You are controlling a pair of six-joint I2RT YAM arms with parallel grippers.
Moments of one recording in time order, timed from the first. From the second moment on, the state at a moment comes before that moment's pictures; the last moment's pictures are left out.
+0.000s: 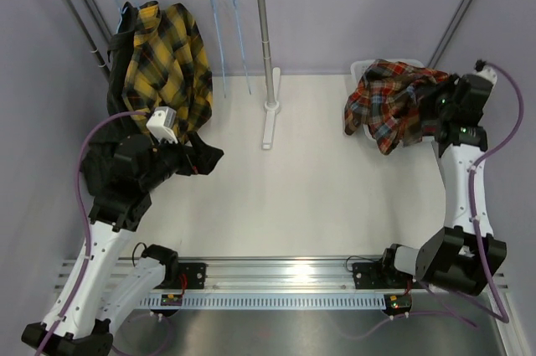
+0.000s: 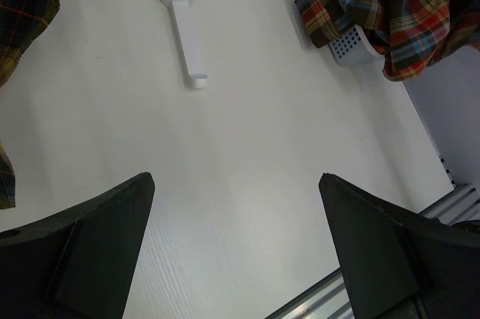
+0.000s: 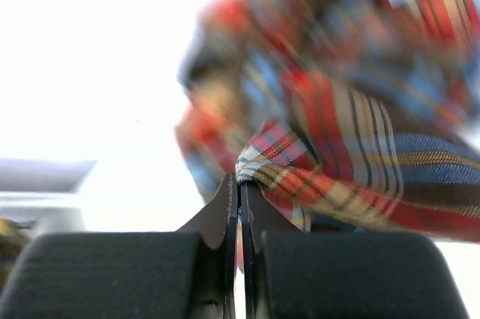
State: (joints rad) left arm -0.30 0.72 0.92 -0.53 0.26 -0.41; right arm -0.29 1.24 1.14 -0.25 -0.14 0.60
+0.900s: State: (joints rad) left arm -0.31 0.71 0.91 -0.53 0.26 -0.42; right arm -0.21 2.19 1.84 -0.47 -0.23 0.62
